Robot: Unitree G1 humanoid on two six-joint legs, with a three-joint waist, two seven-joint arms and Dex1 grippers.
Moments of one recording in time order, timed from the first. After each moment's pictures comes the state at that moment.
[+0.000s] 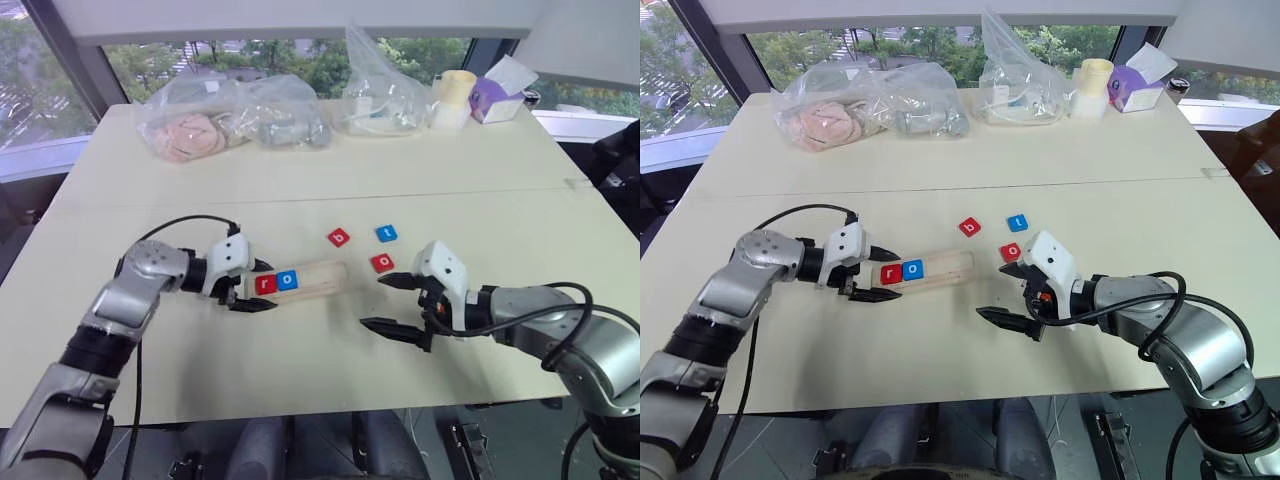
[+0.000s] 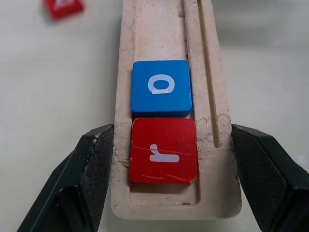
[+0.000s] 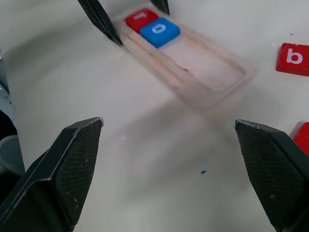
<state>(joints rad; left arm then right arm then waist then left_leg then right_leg) -0.56 0.73 -0.23 0.18 -0.17 0.14 -1.34 -0.22 -0.80 0.02 -0.60 0.67 0.93 0.72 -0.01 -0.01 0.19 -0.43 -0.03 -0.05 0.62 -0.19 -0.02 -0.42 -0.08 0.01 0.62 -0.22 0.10</state>
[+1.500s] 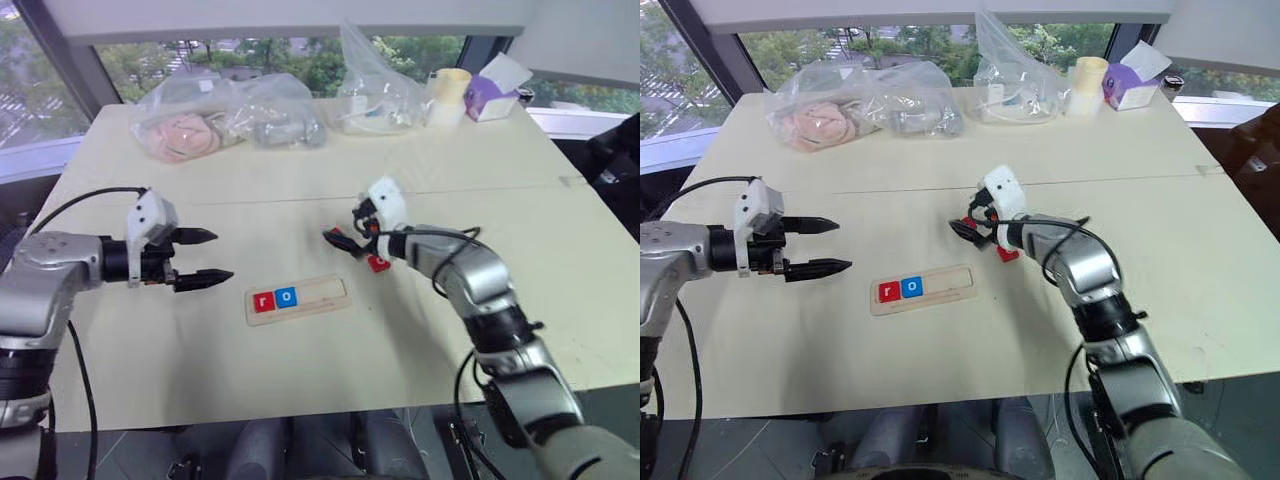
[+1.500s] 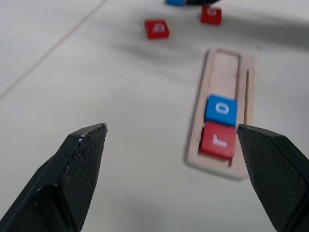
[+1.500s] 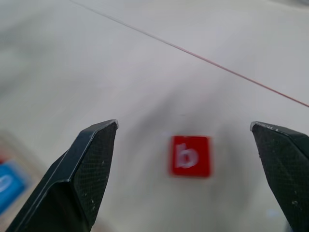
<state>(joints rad) -0.36 0.90 0.16 -0.14 -0.46 0.63 -1.19 -0.72 -0.34 0.21 0.15 0.30 0.72 0.46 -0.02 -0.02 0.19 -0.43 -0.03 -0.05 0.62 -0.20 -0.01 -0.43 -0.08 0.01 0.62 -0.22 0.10</state>
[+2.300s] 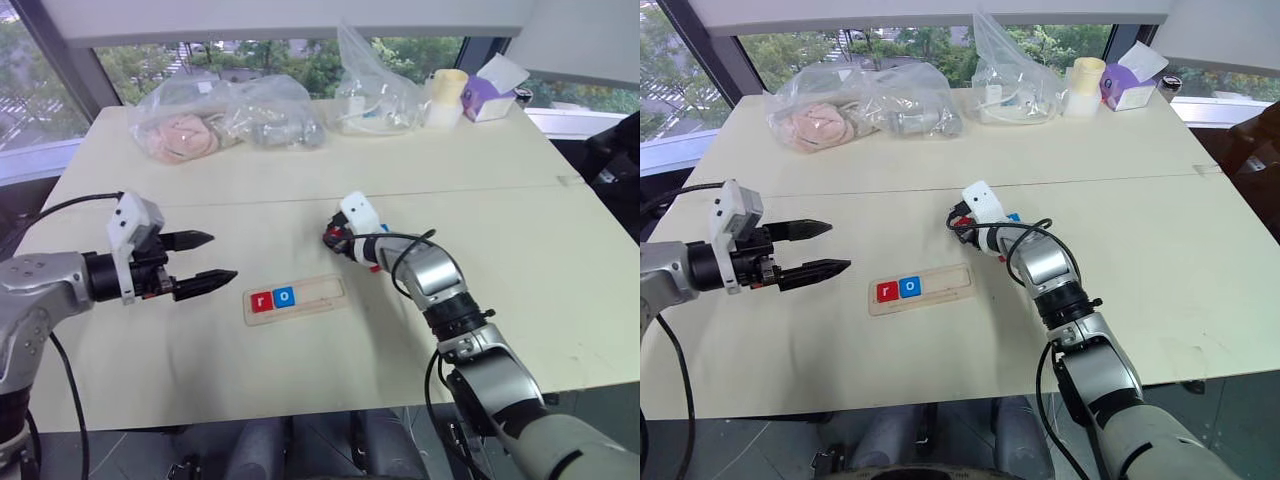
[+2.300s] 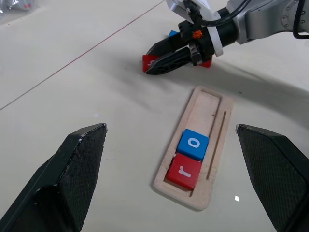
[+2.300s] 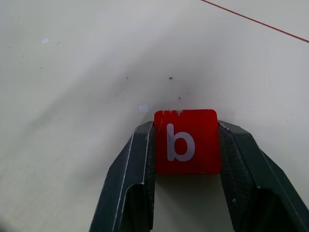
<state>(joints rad) -0.21 0.90 0.32 -0.39 -0.68 0.83 -0.98 -0.77 -0.20 0.23 0.35 0.10 0.69 0.41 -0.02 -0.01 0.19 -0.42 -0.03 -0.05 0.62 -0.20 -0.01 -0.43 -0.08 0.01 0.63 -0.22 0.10</state>
